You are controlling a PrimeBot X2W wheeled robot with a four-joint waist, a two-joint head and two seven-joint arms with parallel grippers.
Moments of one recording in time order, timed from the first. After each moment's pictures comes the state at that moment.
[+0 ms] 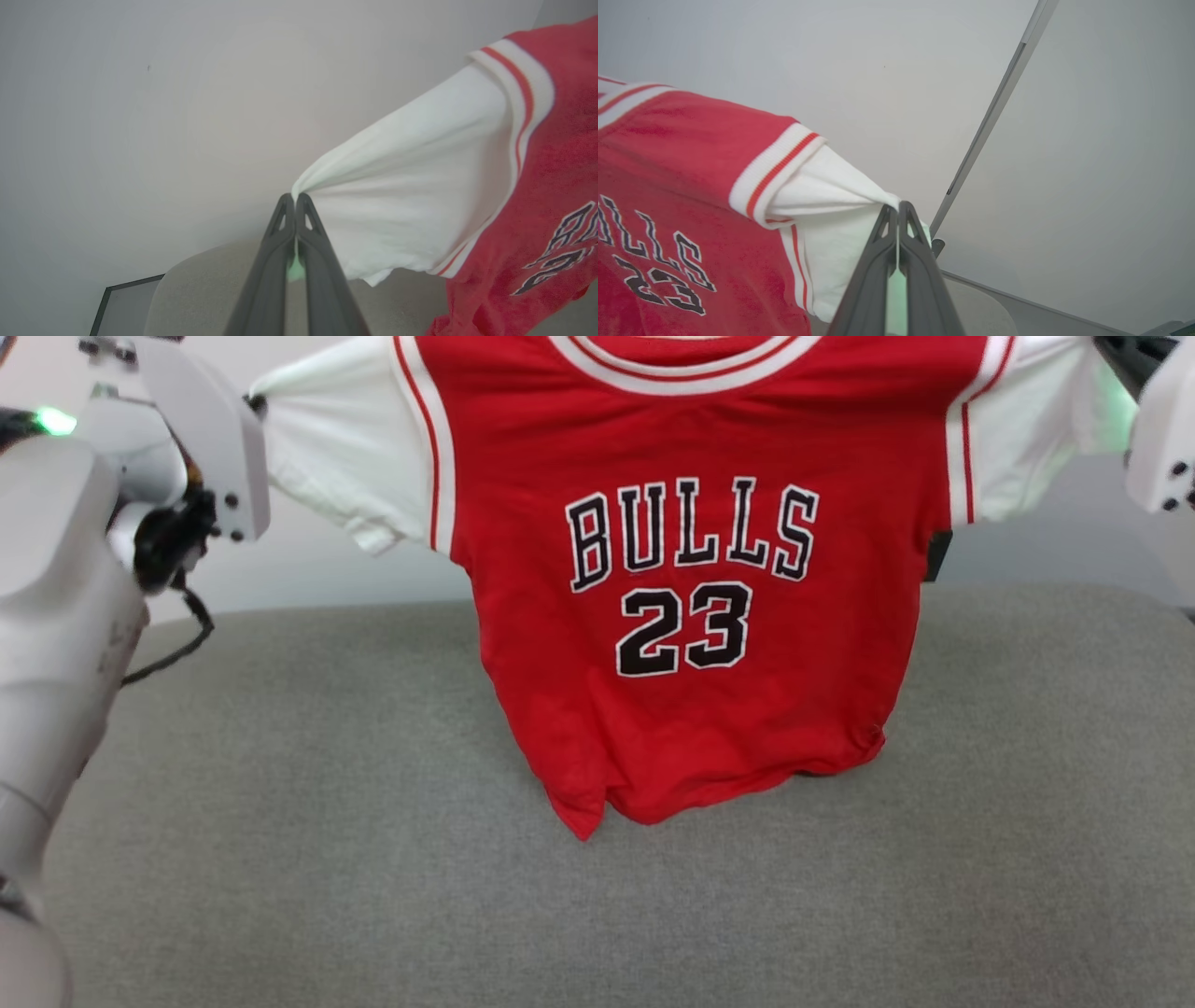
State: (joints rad) left arm -1.36 0.51 -1.07 1.04 -1.07 -0.12 0.24; right arm -1.23 -0.57 0.73 0.75 0.77 0.13 0.32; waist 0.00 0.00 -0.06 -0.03
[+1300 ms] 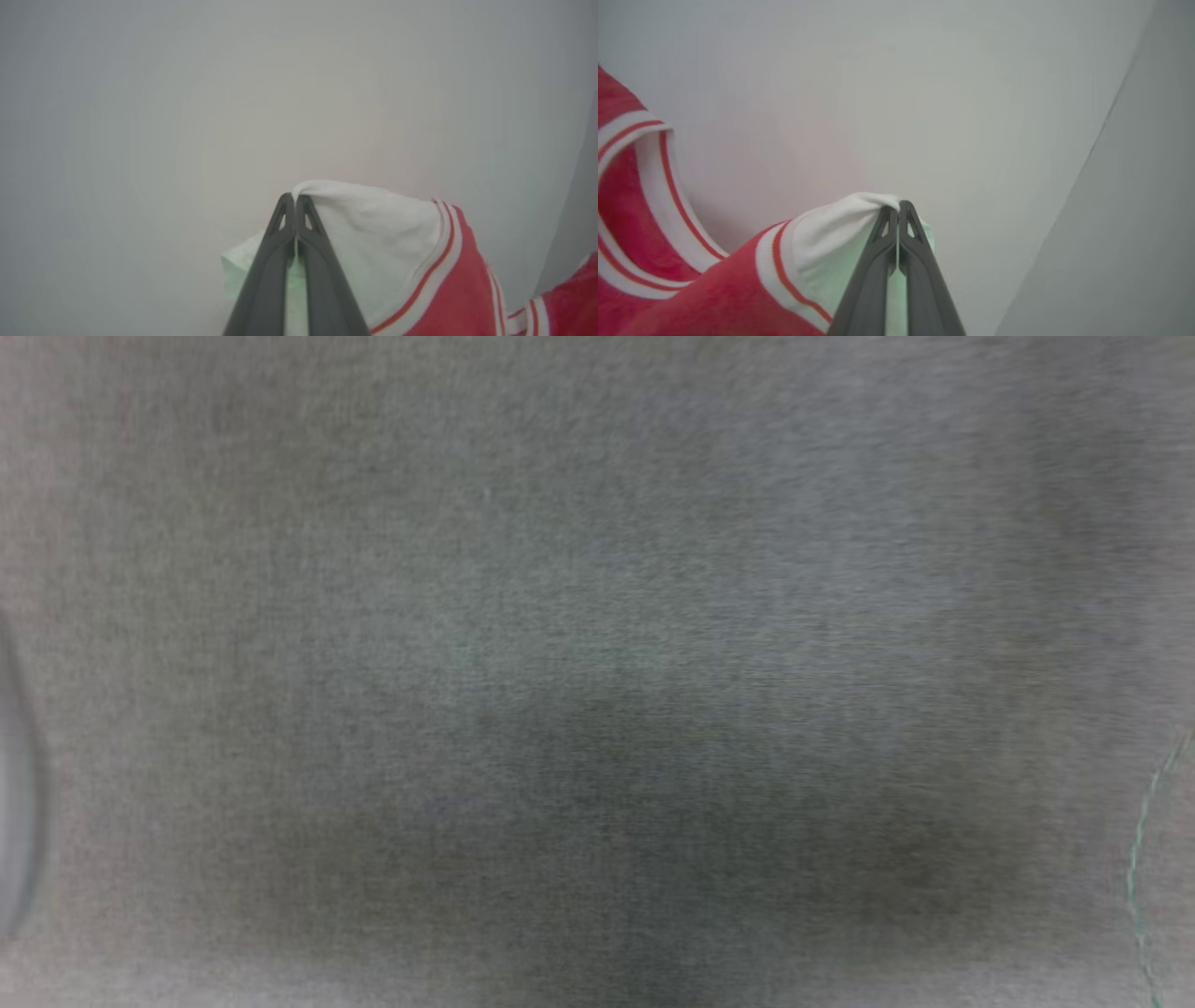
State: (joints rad) left arm -2.05 0.23 -0.94 1.17 -0.95 0.05 -0.26; right arm -1.72 -0.24 0.06 1.02 -0.02 0.13 -0.26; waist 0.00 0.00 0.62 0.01
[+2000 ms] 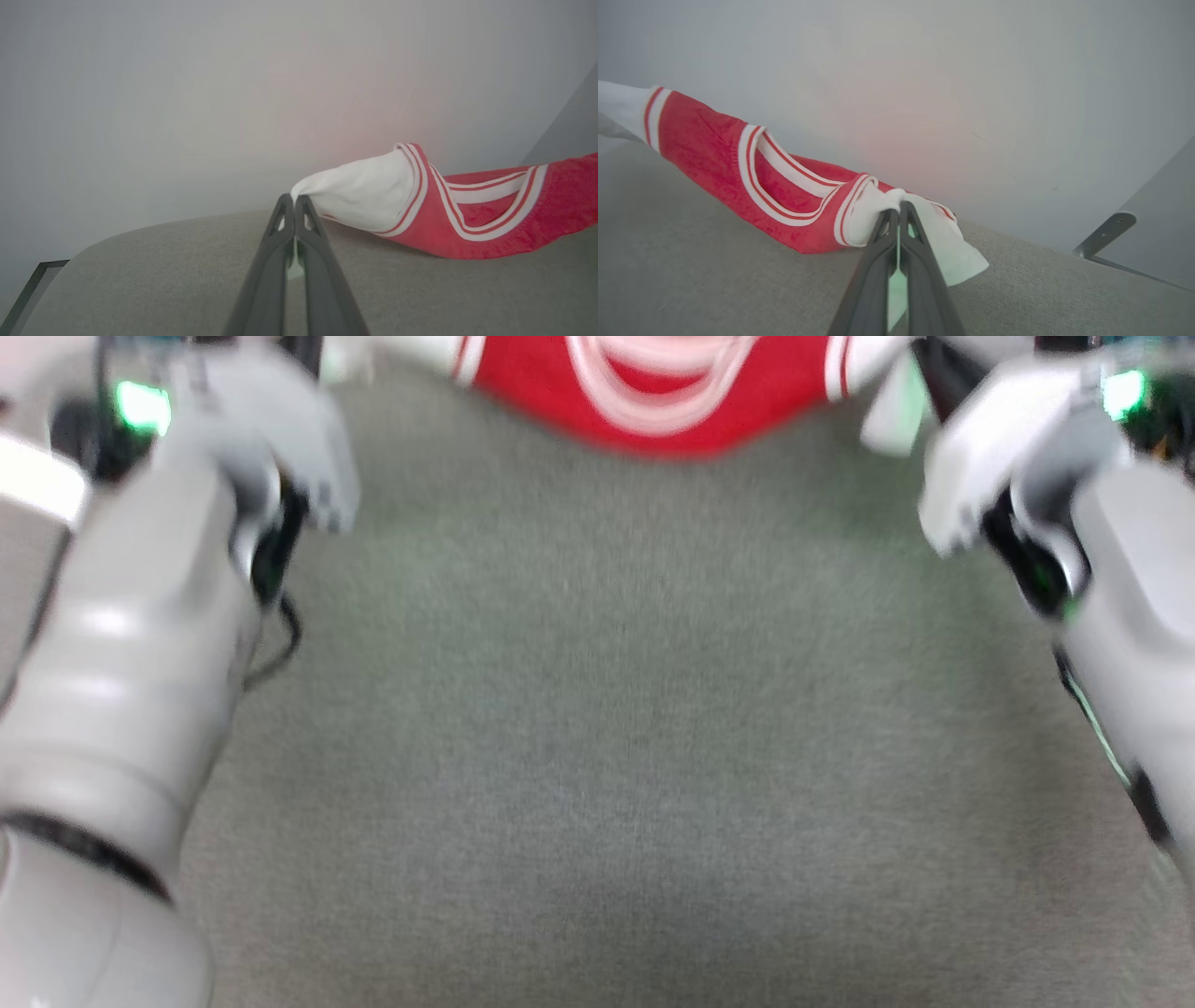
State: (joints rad) left arm -1.39 0.30 -0.94 1.26 -0.95 -0.10 -0.22; right arm -1.21 -0.22 0.51 0.95 0.52 0.13 -0.01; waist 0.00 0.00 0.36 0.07
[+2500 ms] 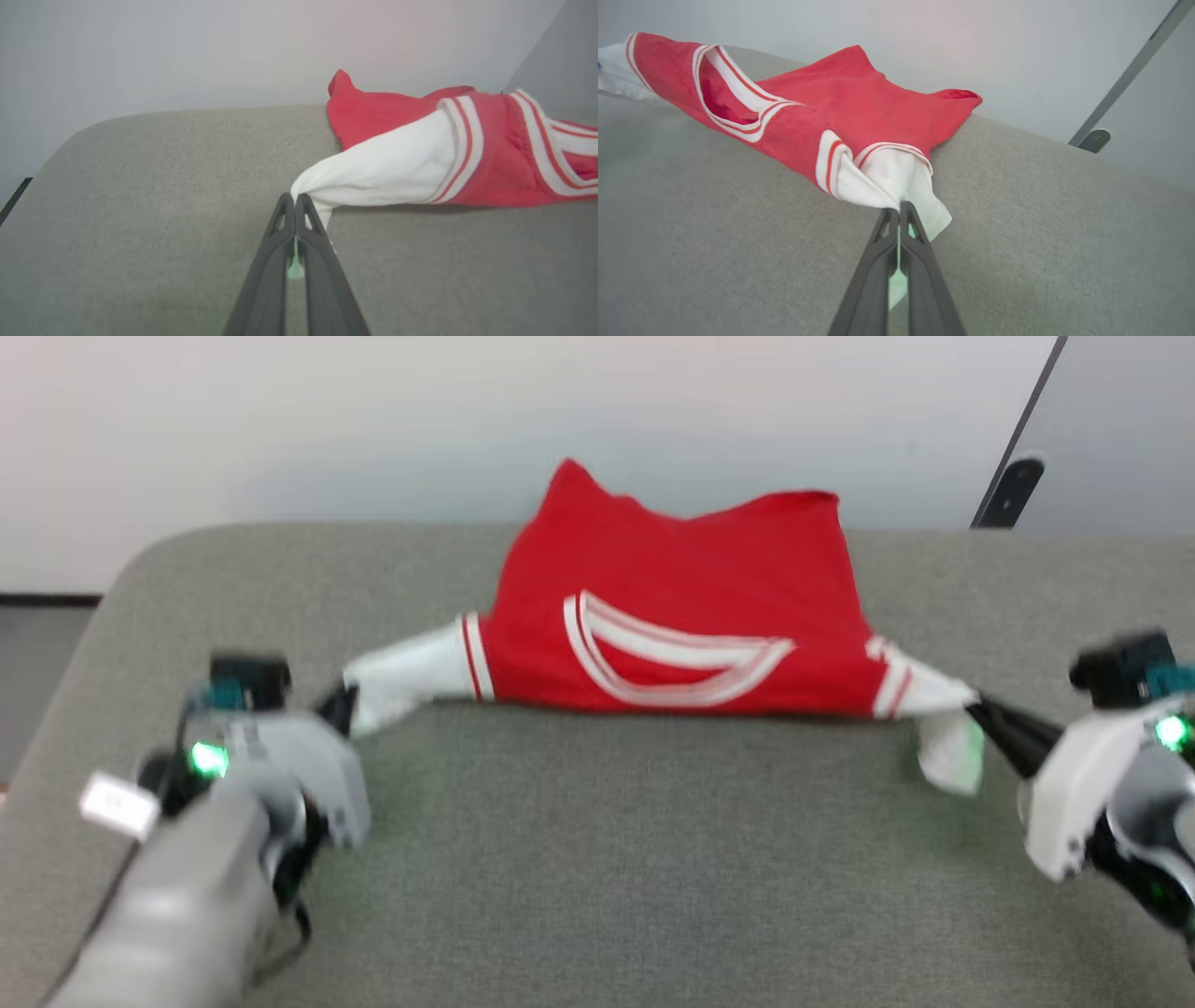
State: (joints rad) left arm -0.89 0.38 -0.95 1.14 -1.03 -0.13 -0.25; right arm -0.62 -0.63 0.68 0.41 0.83 0.13 0.14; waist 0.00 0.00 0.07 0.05
